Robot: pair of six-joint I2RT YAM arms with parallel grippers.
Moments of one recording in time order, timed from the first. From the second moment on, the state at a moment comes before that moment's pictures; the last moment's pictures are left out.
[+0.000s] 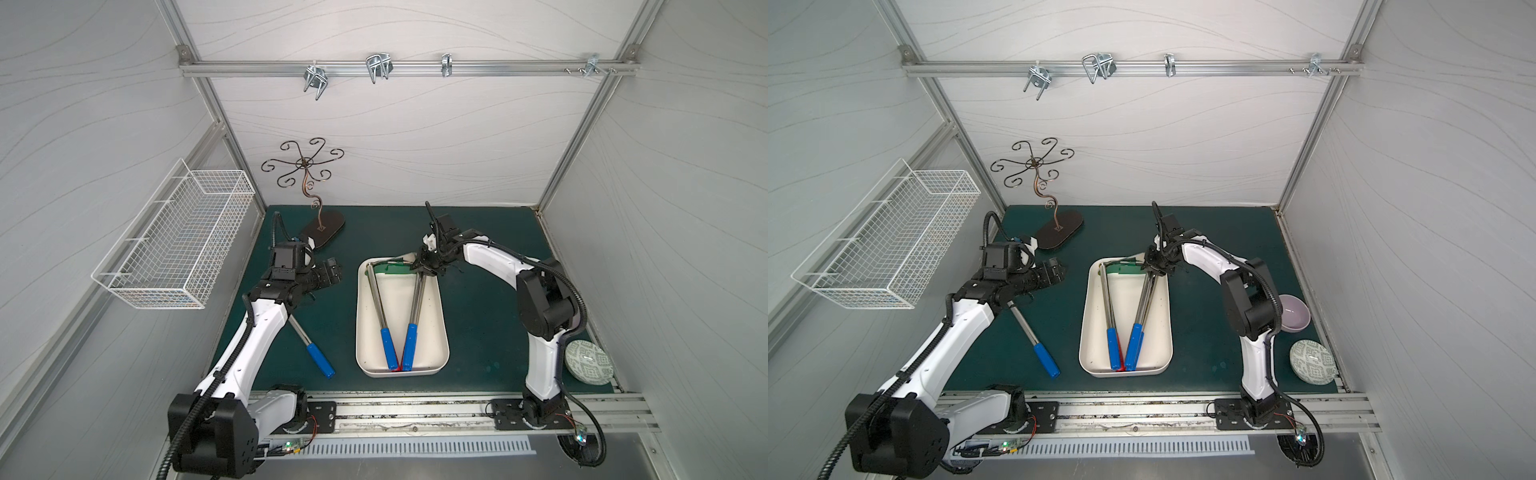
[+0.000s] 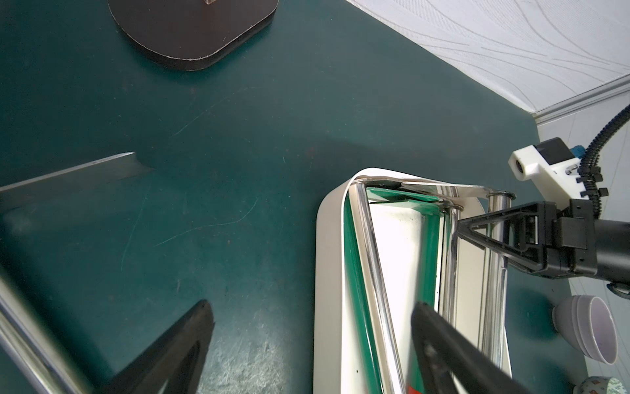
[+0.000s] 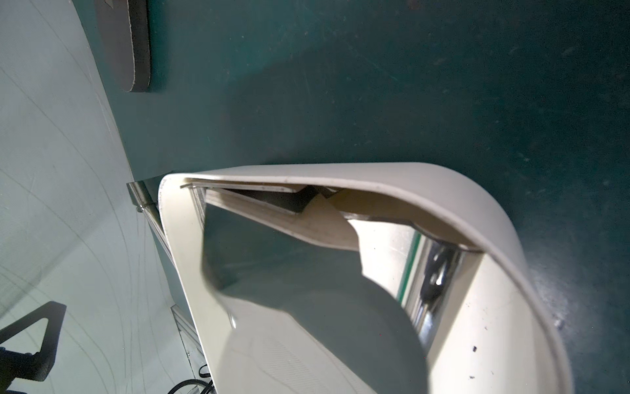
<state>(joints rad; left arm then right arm) -0.07 1.13 0.90 -0.55 0.23 -0.40 0.55 2.00 1.55 -0.62 -0.47 0.71</state>
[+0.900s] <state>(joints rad) -0.06 1.13 0.90 -0.55 0.24 -0.40 0.52 2.01 1.74 -0.85 -0.34 0.60</state>
